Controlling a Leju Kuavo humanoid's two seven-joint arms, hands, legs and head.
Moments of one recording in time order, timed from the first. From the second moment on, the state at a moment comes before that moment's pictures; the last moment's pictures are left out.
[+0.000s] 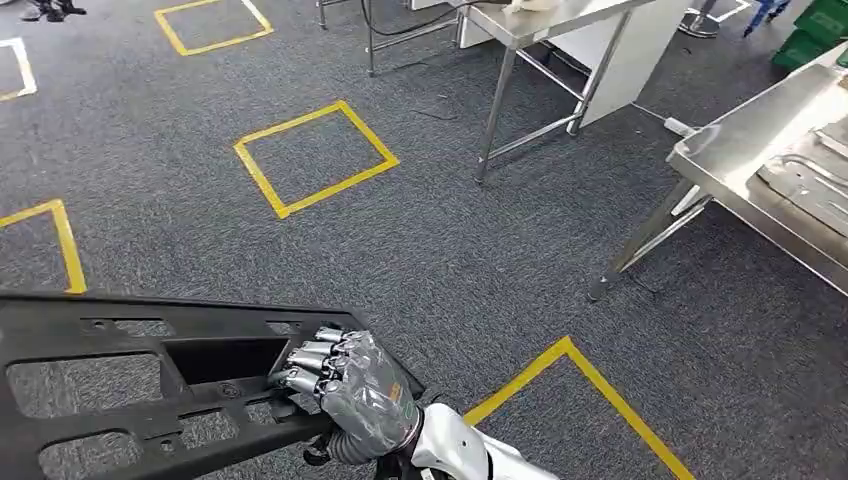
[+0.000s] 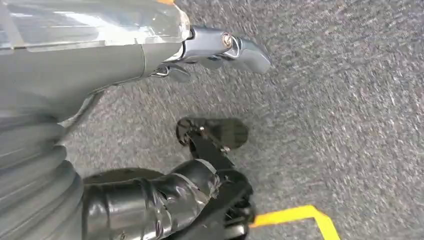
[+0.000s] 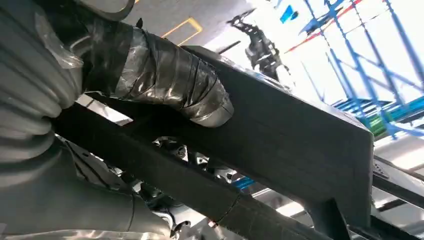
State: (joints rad) left arm -0.08 -0.15 0.76 -0.19 -0.69 -0.05 -0.54; right arm -0.30 -0.02 0.85 -1.57 0.84 -0.39 -0.29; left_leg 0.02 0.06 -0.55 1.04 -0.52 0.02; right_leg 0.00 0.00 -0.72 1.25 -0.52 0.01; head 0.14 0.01
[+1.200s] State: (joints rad) left arm -0.07 -0.16 0.80 -0.19 -0.69 -0.06 -0.46; right arm -0.31 -0.01 0.85 -1.56 0.83 -0.38 -0.28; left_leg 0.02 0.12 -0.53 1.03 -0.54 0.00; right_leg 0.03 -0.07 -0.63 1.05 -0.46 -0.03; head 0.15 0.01
